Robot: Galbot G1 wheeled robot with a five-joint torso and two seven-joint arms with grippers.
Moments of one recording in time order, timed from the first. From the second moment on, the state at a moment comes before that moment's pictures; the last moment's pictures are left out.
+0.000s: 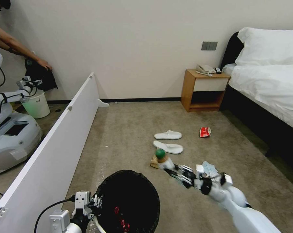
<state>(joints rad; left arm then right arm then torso) 1.71 -1.41 -0.61 -2.35 -0.35 0.60 0.04 -0.84 1.07 0.03 1.44 1.00 0.23 -1.20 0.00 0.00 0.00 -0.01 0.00</state>
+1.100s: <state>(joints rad) 1.70 -1.41 -0.61 -2.35 -0.37 0.61 0.04 -1.07 1.04 0.25 1.48 0.80 0.41 -0.99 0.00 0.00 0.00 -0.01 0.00</state>
